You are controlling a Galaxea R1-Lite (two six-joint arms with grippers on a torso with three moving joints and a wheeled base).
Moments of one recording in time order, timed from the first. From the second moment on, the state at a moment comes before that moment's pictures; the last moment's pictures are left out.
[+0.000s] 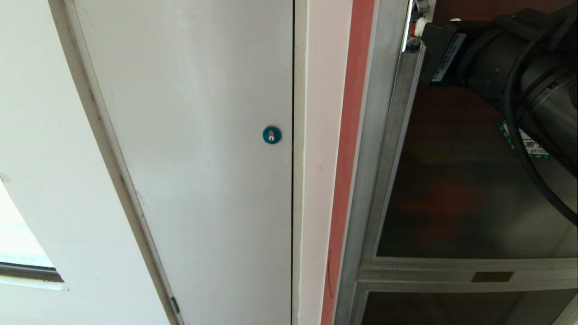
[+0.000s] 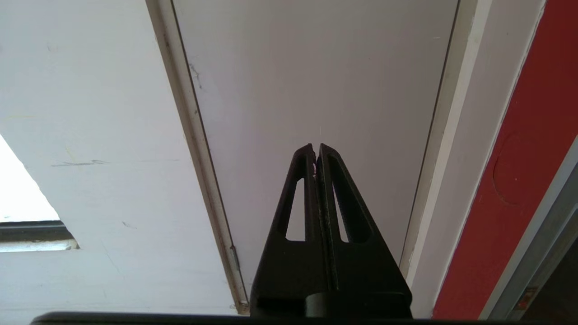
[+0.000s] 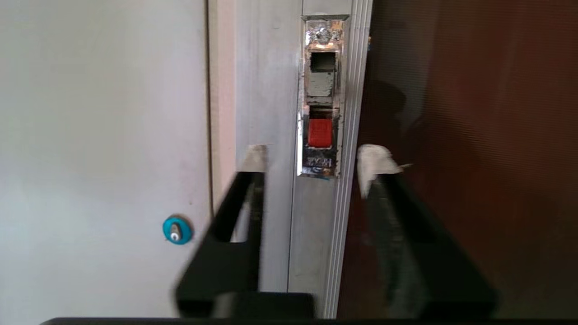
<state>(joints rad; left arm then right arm) -0.02 0.00 0.00 -0.07 -0.04 0.04 0.70 1.50 -1.13 -0.81 -0.55 -0.26</state>
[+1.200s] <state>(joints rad) -0.02 0.00 0.00 -0.07 -0.04 0.04 0.64 1.62 -1.34 -0.76 -0.55 -0.28</state>
